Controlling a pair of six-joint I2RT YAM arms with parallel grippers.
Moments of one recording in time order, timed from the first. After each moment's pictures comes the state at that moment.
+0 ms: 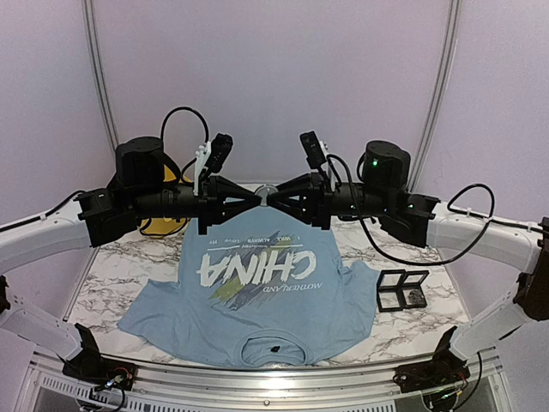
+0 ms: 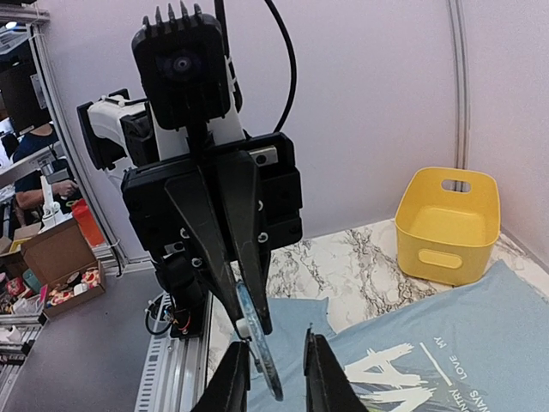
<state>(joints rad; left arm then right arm) -0.87 1.29 1.12 0.03 0.51 0.03 0.83 1.39 1.12 0.25 -0.69 0.18</state>
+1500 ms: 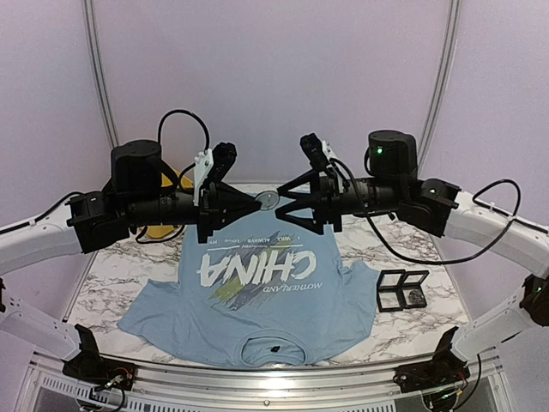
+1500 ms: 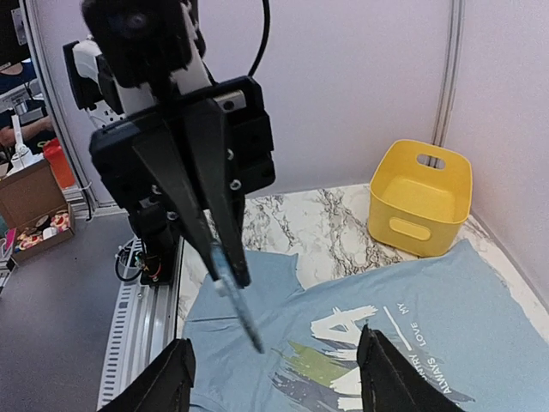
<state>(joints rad) -0.95 1.24 1.13 -0.05 0.36 0.19 0.84 1.35 1.23 -0.13 -0.63 -0.07</state>
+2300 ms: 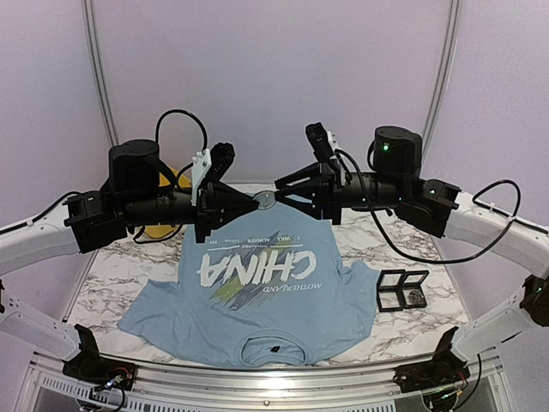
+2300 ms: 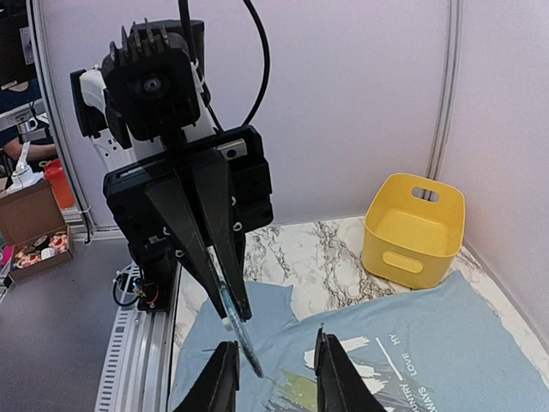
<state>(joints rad) -0.95 1.23 1.13 -0.06 0.35 0.21 0.84 1.32 1.23 -0.02 -0.63 -0.04</state>
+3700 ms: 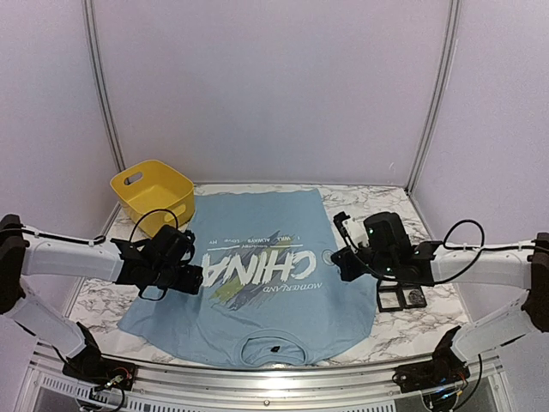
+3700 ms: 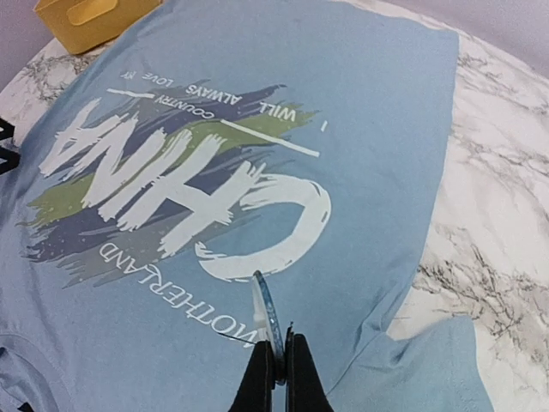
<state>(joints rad) -0.76 1.43 0.70 -0.24 -0.28 -0.42 0.71 1.29 0.66 -0.02 0.02 0.17</state>
